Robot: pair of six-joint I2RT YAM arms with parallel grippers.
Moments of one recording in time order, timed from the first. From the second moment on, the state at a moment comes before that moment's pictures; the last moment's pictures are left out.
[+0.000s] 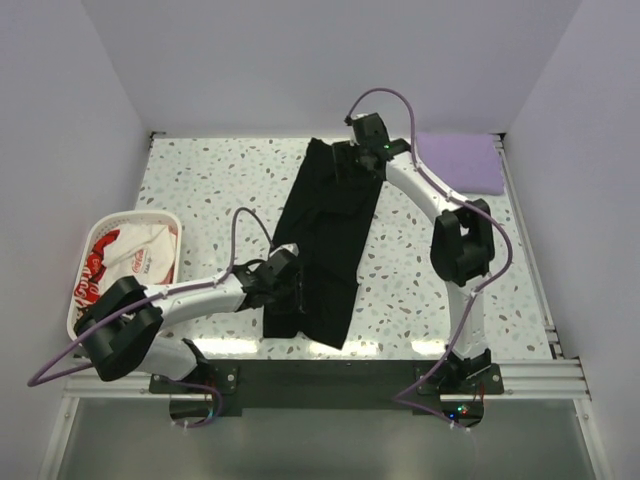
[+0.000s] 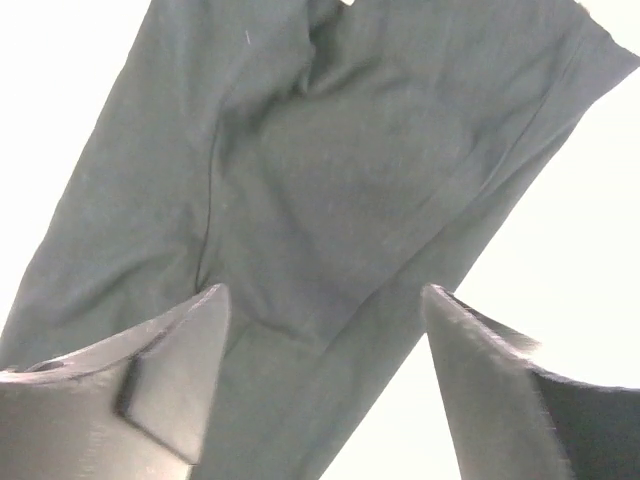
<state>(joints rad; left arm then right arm) -0.85 1.39 0.65 -0.34 -0.02 -0.86 0.44 2.15 1.95 -0.62 0.08 0.17</state>
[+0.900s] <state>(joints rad) -0.87 1.45 0.75 -0.60 -0.04 -0.77 0.39 2.50 2.20 -0.68 0.03 0.28</state>
